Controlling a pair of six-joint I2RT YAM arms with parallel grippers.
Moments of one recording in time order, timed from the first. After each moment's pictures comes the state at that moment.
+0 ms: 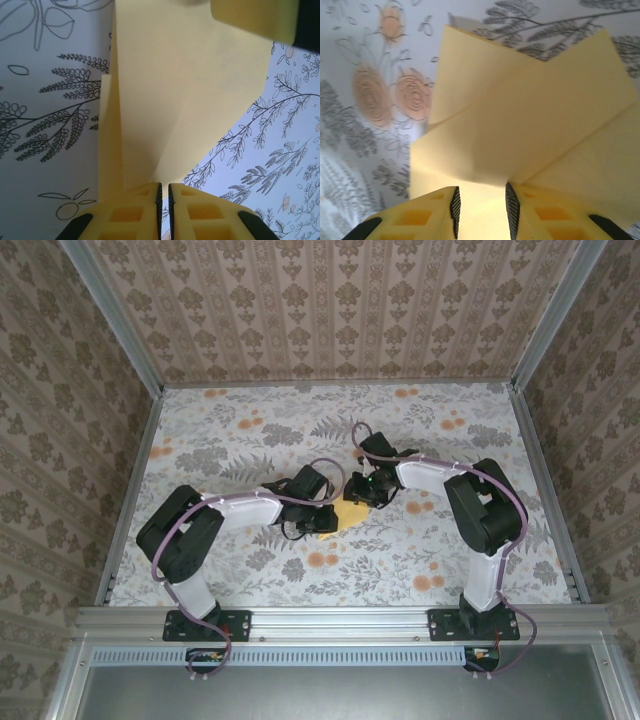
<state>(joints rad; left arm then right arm) -0.81 1.72 0.90 -0.27 0.34 -0.65 0.48 1.90 1.16 -0.46 -0.34 0.65</state>
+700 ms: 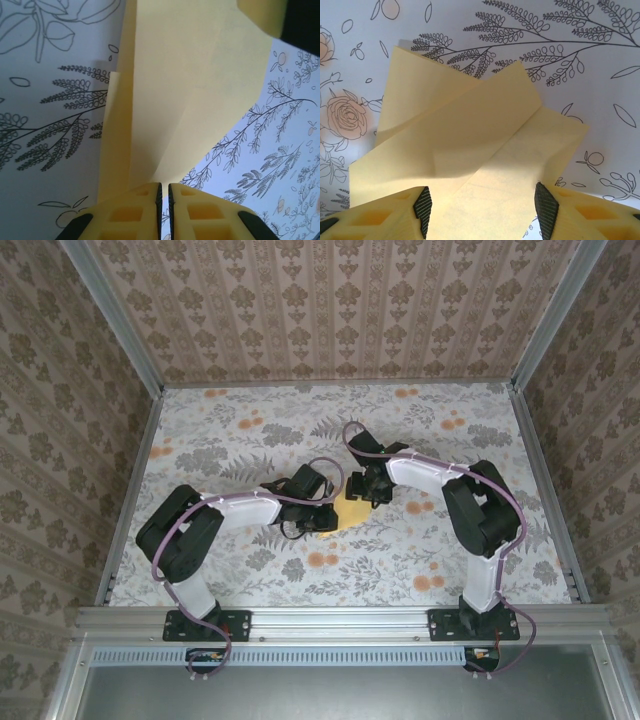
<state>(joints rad) -0.80 1.72 0.89 -0.23 0.35 -0.65 0.55 1.91 1.28 -0.67 -0.02 0.66</state>
